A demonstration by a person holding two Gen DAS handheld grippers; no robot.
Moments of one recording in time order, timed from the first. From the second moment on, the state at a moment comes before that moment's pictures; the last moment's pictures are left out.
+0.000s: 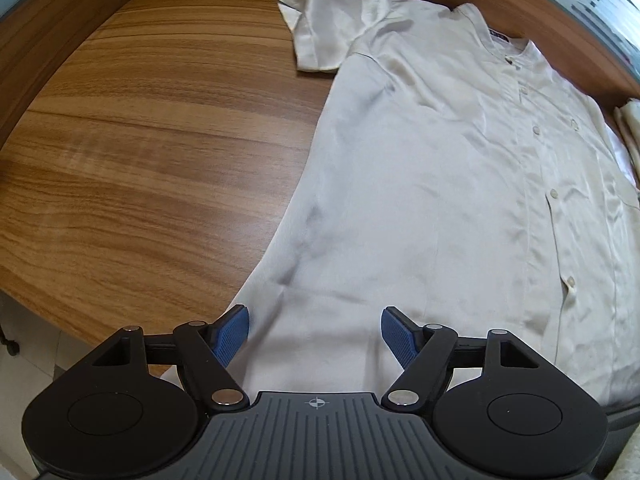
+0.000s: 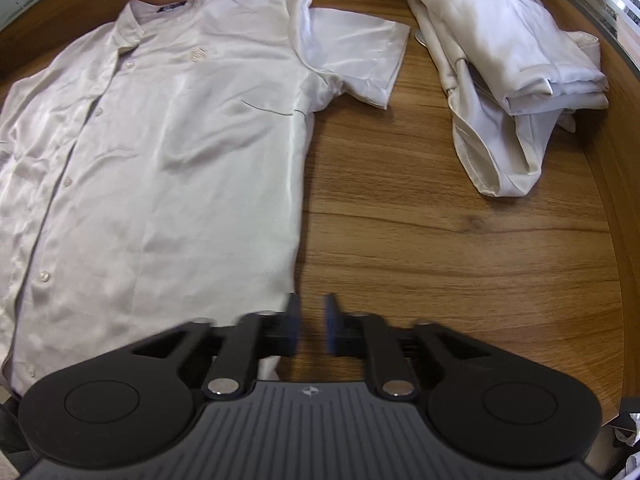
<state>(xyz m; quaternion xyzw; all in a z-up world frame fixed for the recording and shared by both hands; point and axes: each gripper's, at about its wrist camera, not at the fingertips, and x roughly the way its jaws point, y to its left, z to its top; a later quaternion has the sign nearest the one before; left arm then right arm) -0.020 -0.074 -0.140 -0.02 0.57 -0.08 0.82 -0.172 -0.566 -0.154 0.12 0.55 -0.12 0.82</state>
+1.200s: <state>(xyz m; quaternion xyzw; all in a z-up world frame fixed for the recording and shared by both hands) 0.052 -0.055 -0.112 0.02 0.53 -0.09 0.84 -0.193 -0.524 -0.126 0.11 0.53 -0.10 0.83</state>
